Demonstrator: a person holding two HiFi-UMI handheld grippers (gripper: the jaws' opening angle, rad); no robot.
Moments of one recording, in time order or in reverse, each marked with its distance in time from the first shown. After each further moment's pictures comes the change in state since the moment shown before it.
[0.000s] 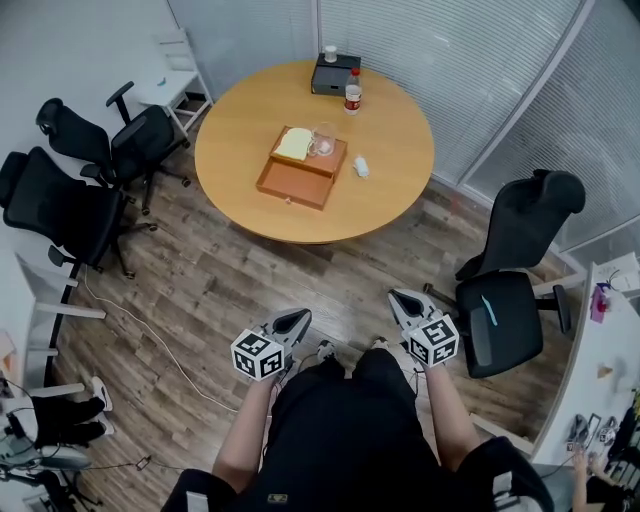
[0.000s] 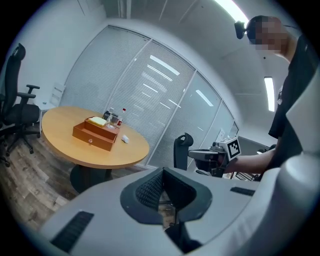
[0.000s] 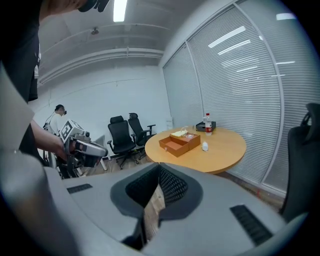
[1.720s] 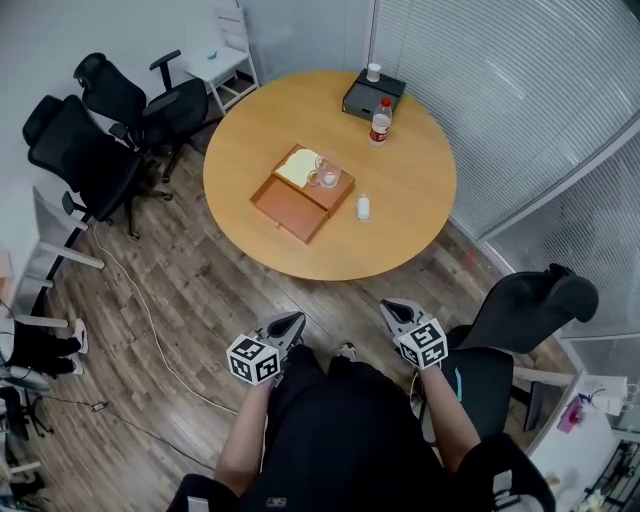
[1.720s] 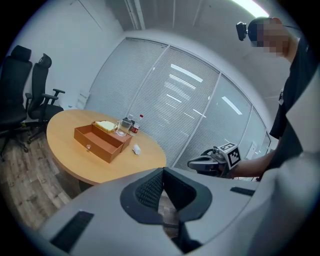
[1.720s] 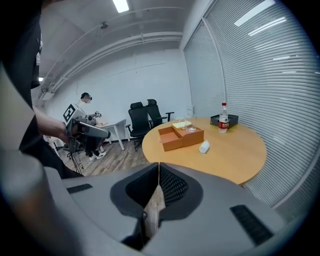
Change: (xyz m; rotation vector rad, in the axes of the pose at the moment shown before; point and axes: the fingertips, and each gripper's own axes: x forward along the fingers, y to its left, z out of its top) left arm 0.143 0.015 0.060 -0.127 -0.141 0.285; right arm 0.075 -0.171 0.010 -0.170 0.168 0.316
